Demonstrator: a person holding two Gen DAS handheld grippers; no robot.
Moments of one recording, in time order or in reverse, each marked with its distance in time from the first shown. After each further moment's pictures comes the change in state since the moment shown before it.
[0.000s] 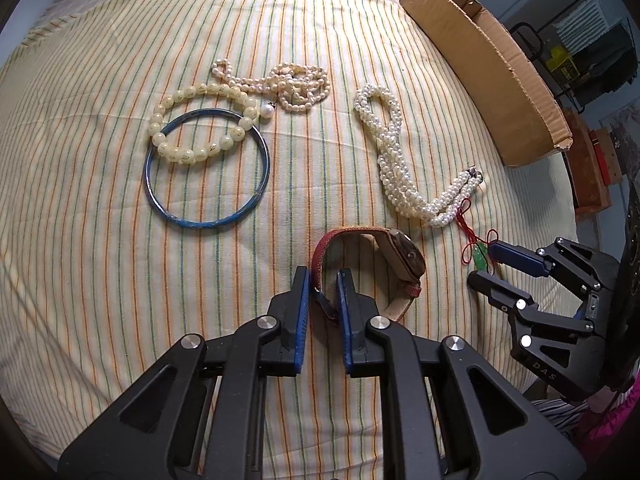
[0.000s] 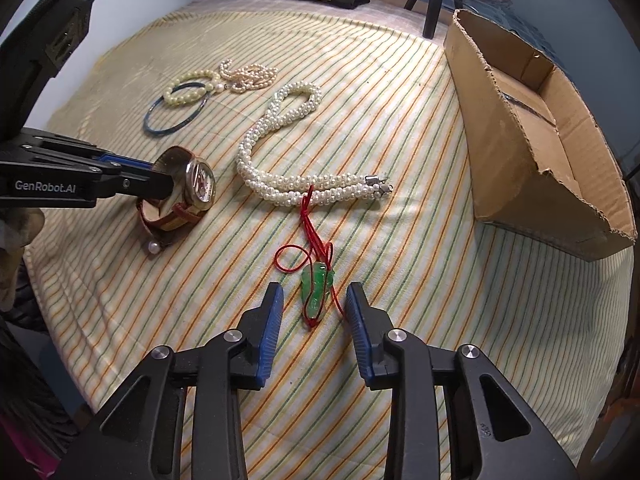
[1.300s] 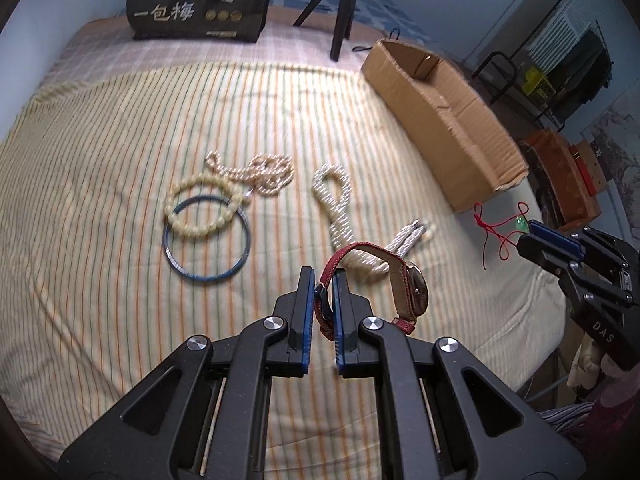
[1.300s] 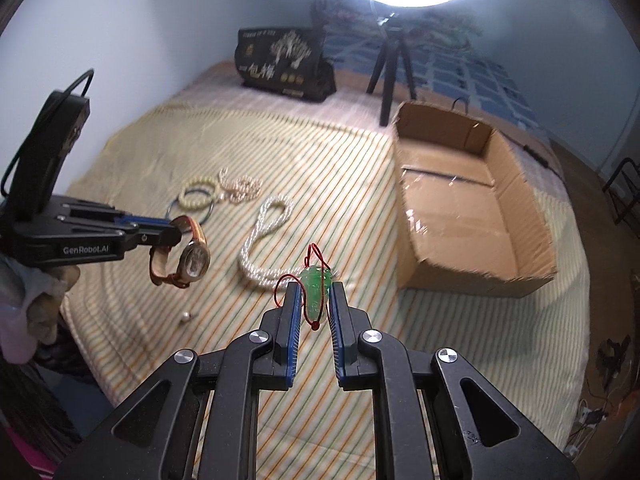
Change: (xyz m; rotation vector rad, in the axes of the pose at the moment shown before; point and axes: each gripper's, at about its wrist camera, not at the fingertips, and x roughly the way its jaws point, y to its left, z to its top) left arm -0.070 -0.021 -0.004 0.046 -0.193 -0.034; right arm -0.097 -0.021 0.013 0.071 -0.247 -0.027
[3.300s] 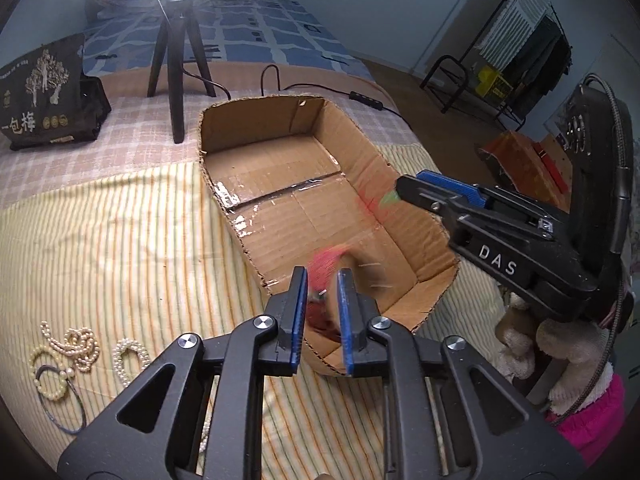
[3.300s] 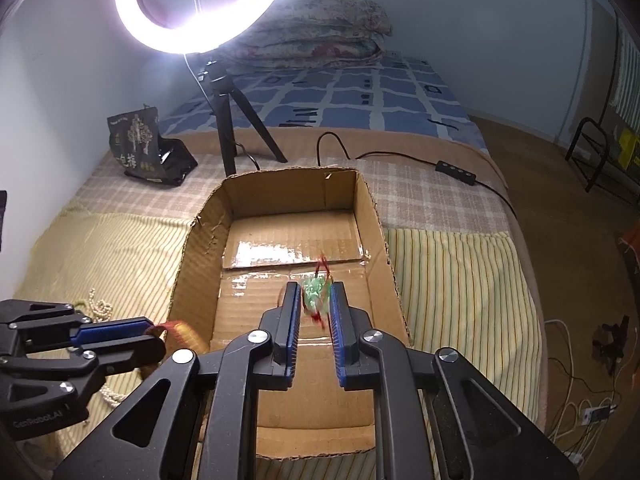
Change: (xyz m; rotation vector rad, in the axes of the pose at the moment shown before) left arm 0.076 -0.161 0.118 0.120 -0.075 -0.123; right arm 0.042 -0.179 0.067 0.211 -0.103 -0.105
